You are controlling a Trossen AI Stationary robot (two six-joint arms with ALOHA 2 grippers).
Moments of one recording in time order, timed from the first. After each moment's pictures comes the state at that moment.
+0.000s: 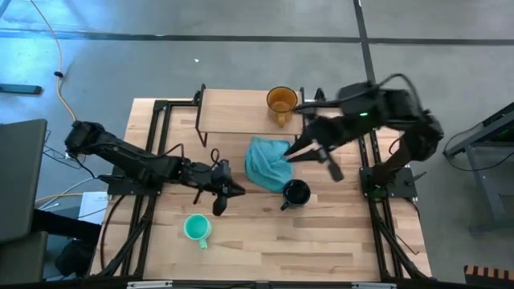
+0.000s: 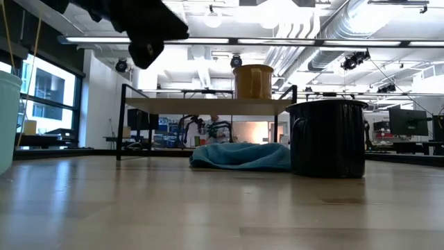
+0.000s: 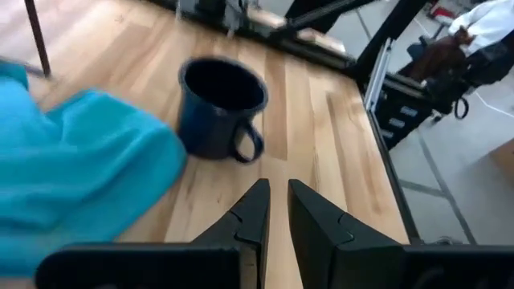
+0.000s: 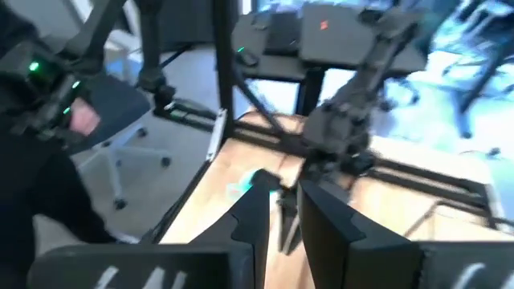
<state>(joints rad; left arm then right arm) -0.14 1.29 0.69 0.15 -0.11 -0.44 0.13 1.62 2.35 -1.13 -0.20 -0.13</state>
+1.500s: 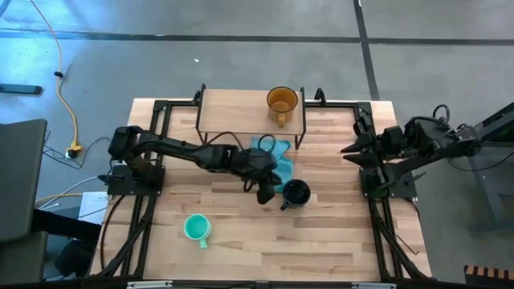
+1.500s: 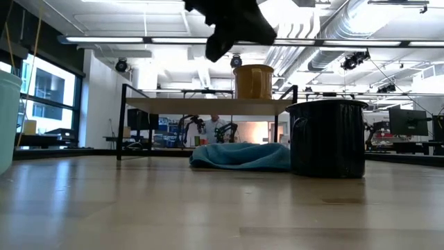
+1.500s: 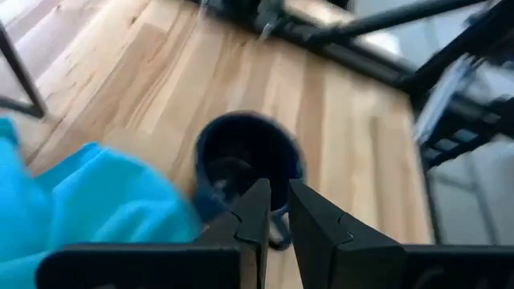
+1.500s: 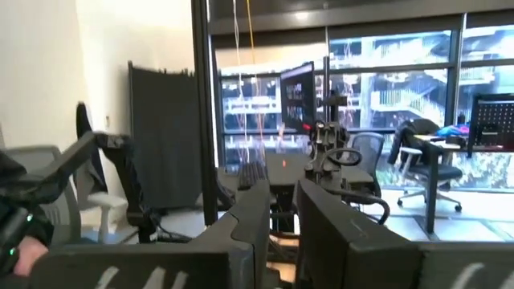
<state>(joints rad) 0.02 1.77 1.38 -0.25 -0.01 -0.41 0.28 0.60 0.87 -0.04 0.06 0.01</state>
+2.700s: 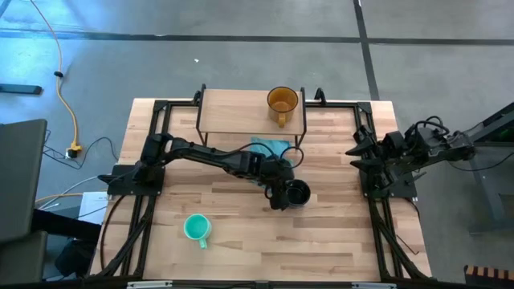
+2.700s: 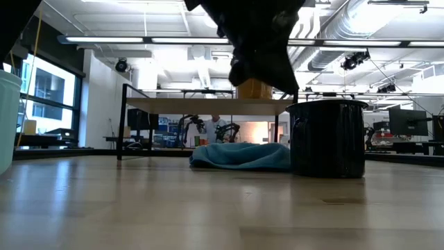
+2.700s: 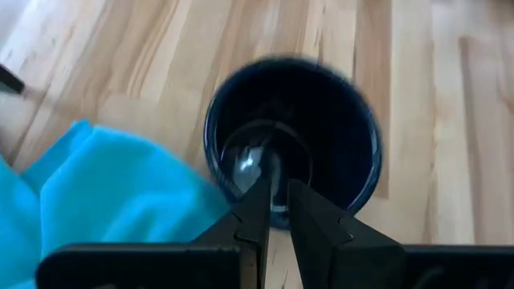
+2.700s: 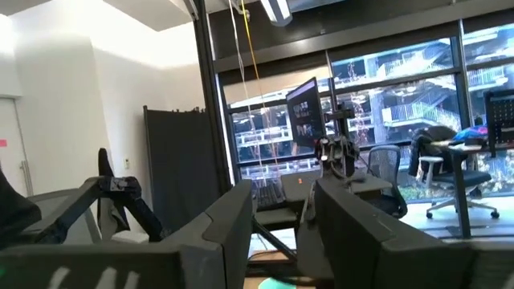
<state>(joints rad) 0.02 2.06 1.67 -0.49 -0.04 -0.29 0.28 0.40 0.59 0.15 0.05 0.12</state>
